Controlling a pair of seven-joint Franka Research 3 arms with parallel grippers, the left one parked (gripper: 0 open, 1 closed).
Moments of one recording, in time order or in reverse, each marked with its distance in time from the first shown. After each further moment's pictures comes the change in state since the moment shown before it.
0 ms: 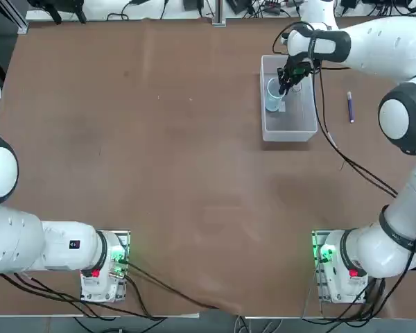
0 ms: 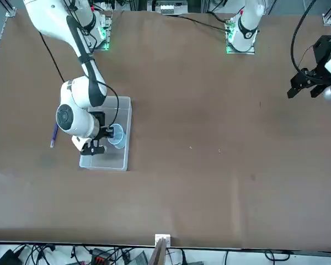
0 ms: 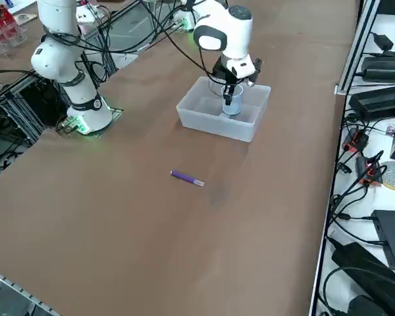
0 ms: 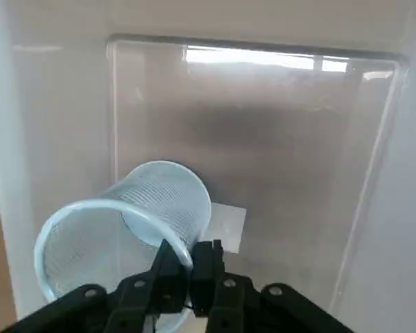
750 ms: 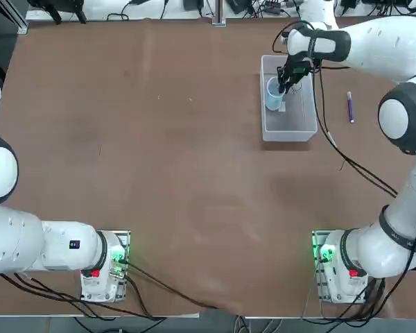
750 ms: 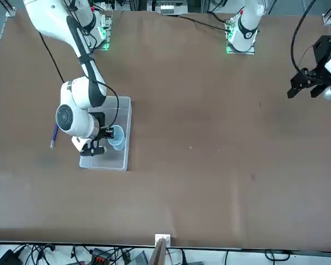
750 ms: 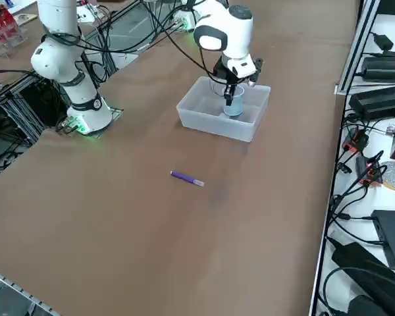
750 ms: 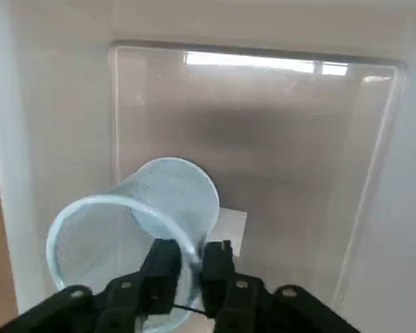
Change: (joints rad) arm 0.000 0.004 -0.001 0.006 0.002 0.002 0.000
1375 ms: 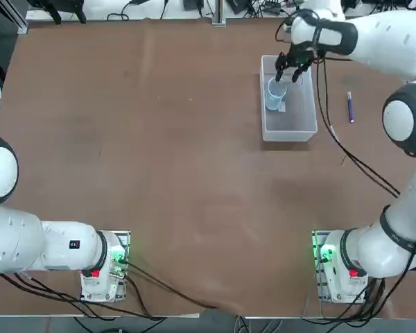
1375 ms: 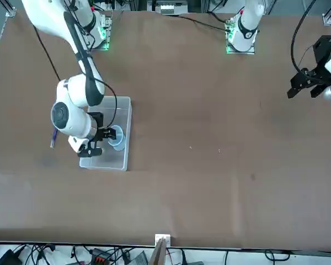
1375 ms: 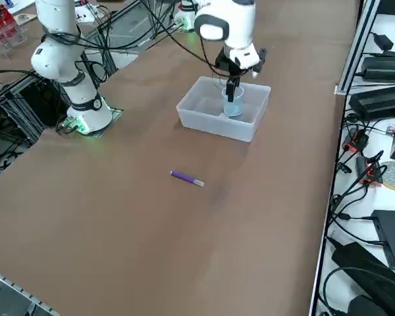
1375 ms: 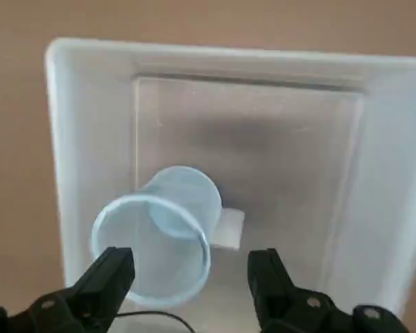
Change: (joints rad) arm -0.004 -0.066 -0.022 0.055 0.000 -0.100 0.015
